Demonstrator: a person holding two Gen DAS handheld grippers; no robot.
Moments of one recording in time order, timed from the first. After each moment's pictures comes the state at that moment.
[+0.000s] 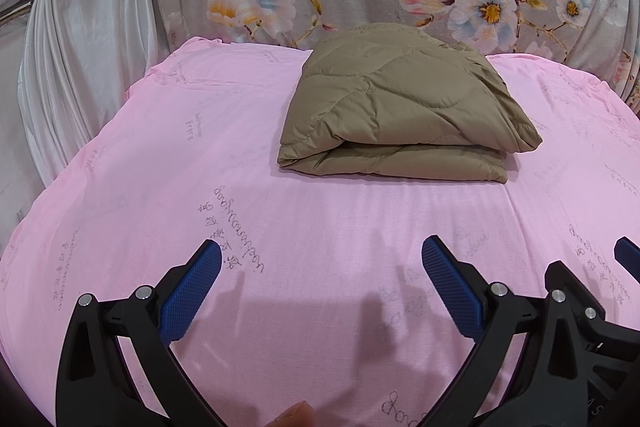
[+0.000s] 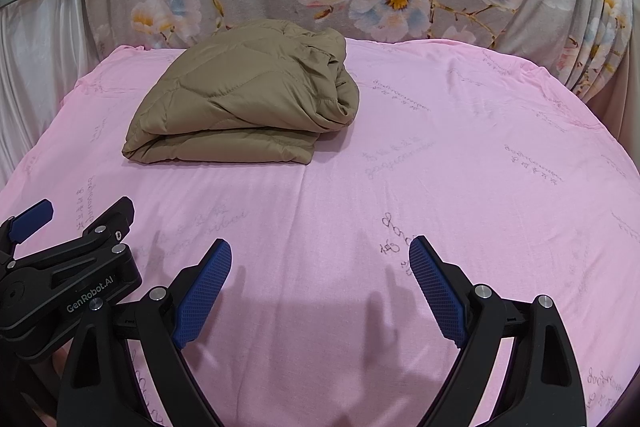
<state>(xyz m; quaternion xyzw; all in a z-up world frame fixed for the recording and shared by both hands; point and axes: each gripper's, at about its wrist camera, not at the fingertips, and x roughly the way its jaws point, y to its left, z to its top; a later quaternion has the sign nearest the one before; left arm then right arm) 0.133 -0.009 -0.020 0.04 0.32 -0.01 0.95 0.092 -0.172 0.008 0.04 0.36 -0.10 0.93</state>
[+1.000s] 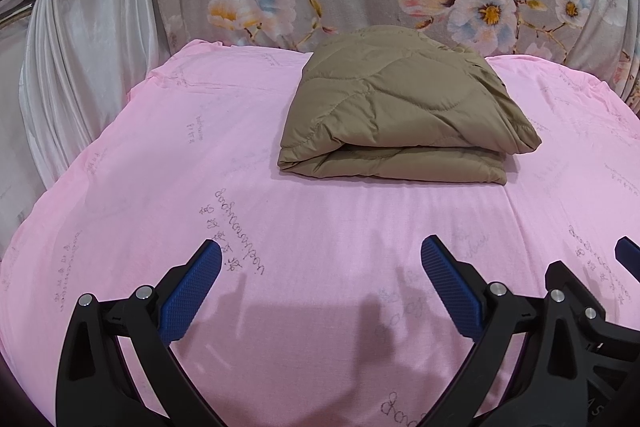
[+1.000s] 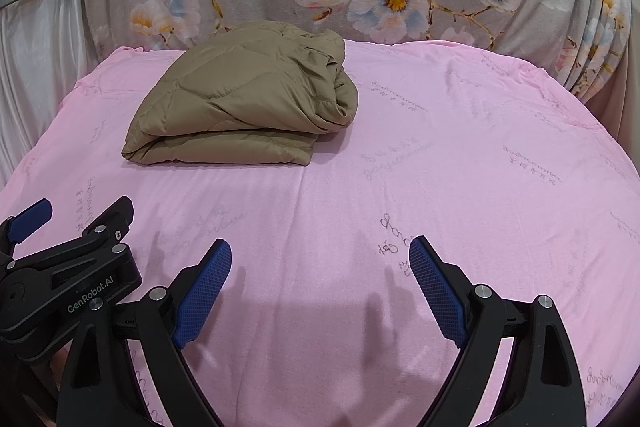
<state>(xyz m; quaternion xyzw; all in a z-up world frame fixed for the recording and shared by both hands) 0.134 -0.009 -0.017 0.04 0.31 -0.01 0.95 0.092 -0.172 0.009 0.04 0.36 -0.10 0.93</state>
